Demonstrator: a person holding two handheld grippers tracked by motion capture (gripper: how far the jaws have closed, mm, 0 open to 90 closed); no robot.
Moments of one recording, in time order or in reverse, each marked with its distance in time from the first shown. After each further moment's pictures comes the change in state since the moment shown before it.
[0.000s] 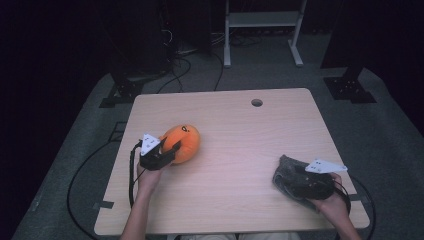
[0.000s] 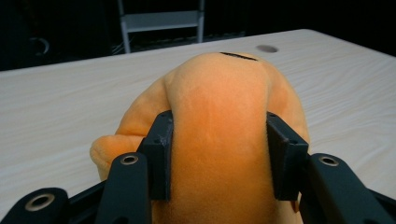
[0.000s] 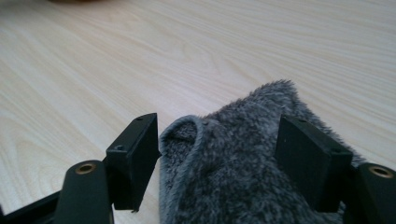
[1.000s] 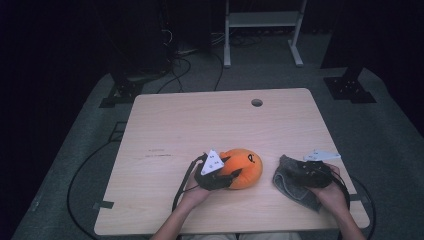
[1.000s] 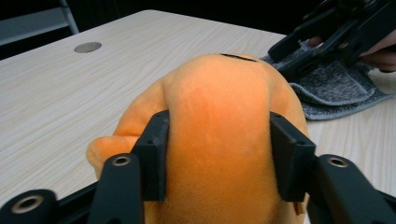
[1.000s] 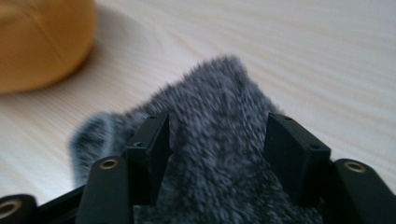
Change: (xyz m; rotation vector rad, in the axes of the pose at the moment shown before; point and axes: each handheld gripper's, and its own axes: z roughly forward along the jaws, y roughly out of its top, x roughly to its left) left arm -0.147 0.001 0.039 0.081 -0.415 0.226; right arm -0.031 0.002 0.029 0.146 -0.093 0.054
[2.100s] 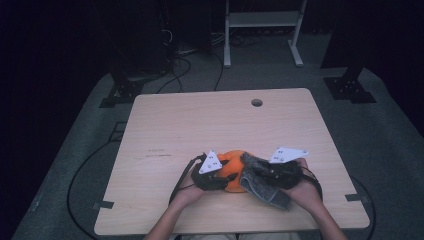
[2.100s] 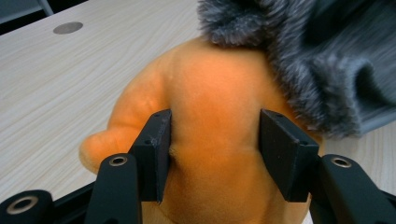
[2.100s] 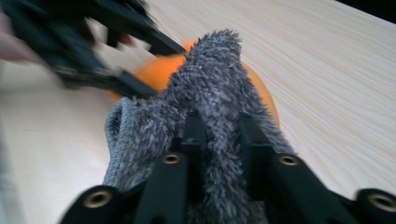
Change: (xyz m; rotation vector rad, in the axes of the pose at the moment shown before) left arm 0.009 -0.007 -0.002 0.085 -0.059 0.050; right arm 0.101 0.064 -0.013 -0.118 0.201 -0.262
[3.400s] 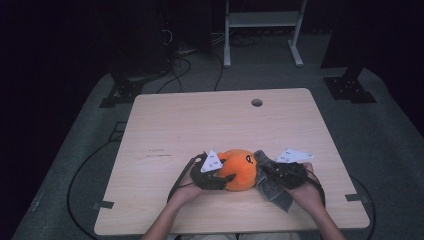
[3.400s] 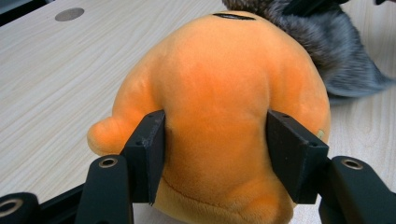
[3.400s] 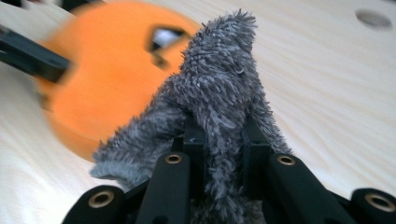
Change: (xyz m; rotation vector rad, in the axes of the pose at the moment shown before) left arm 0.005 0.002 -0.002 0.071 0.014 0.028; right arm -0.021 -0.029 0.004 0.023 -0.116 0.115
